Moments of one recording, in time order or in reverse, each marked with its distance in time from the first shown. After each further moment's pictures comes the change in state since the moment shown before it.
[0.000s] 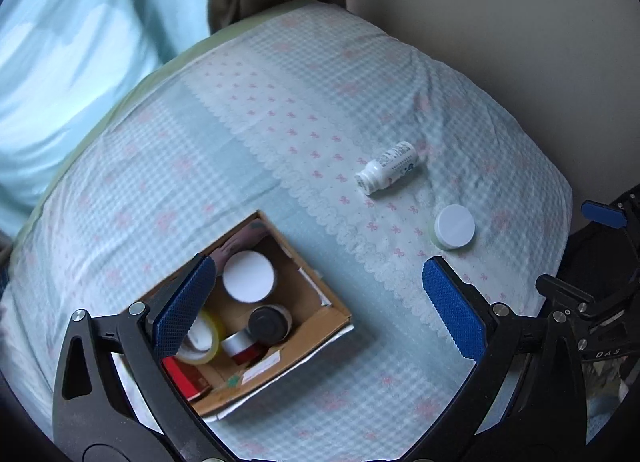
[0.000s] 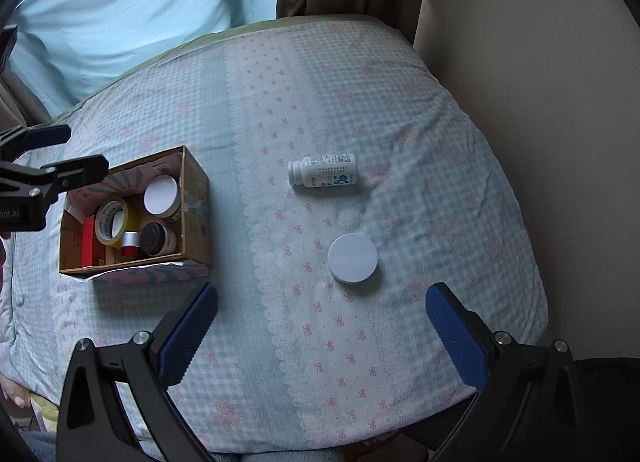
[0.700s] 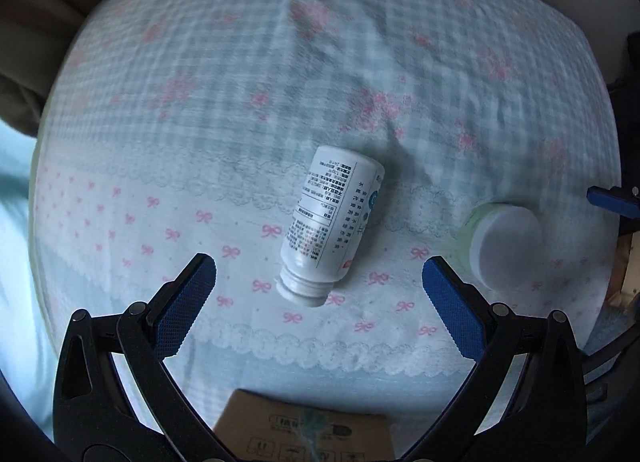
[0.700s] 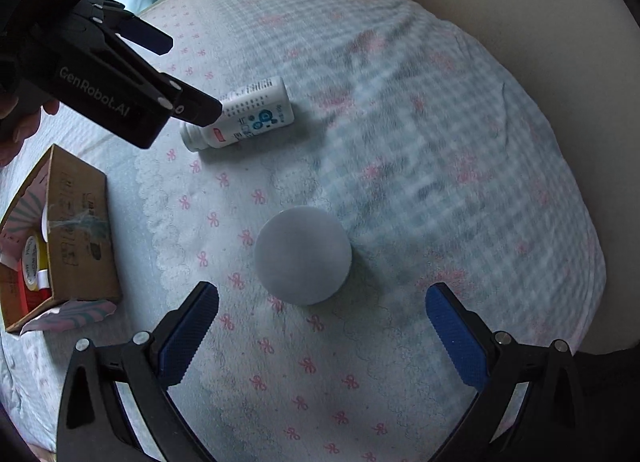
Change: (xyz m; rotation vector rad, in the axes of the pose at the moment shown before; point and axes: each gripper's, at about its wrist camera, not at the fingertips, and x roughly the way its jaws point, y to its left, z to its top) left arm 0.248 -0.127 0.103 0.630 0.304 -0.043; right arm 0.172 -0.050 -0.015 0.233 0.132 -0.012
